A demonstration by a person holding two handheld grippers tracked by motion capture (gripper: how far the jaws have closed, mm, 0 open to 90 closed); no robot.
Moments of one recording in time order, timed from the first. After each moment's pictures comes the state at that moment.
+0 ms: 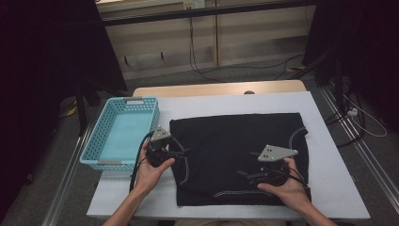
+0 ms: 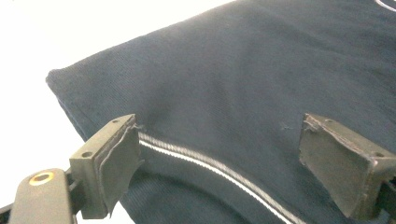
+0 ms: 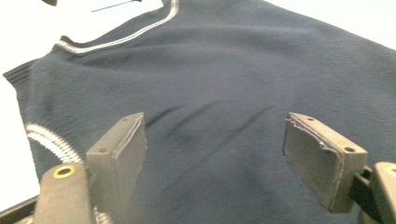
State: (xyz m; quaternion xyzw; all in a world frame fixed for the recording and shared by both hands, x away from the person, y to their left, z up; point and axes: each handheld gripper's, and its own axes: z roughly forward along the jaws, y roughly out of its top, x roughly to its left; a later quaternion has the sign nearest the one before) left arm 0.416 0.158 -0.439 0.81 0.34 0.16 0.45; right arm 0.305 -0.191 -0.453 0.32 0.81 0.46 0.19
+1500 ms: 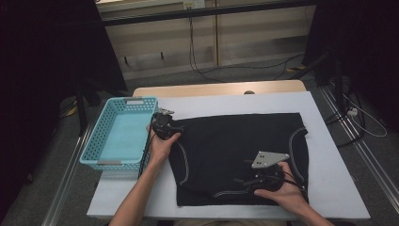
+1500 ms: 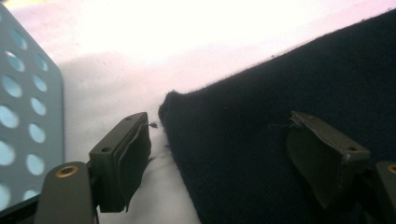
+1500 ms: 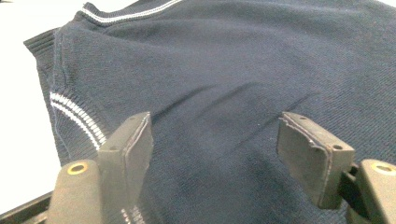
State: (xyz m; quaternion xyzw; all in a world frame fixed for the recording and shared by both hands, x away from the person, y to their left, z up) left arm 0.518 0.147 -0.468 0.79 0.46 0.21 0.35; right arm 0.303 -0.180 -0.464 0.29 0.83 0.44 0.16
